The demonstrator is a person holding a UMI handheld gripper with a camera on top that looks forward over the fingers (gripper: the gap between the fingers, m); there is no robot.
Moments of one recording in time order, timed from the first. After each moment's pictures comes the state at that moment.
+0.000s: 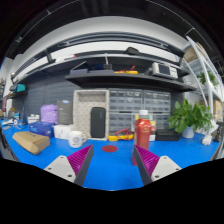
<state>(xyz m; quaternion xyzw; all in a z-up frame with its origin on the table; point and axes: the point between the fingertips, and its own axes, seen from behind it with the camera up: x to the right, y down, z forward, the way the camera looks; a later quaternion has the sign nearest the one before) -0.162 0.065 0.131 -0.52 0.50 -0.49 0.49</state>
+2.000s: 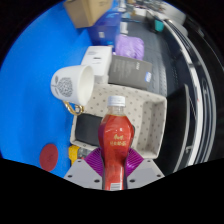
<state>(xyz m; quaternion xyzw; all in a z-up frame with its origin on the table) 0.142 0.149 0.161 -0.71 -0.11 -0.69 -0.02</state>
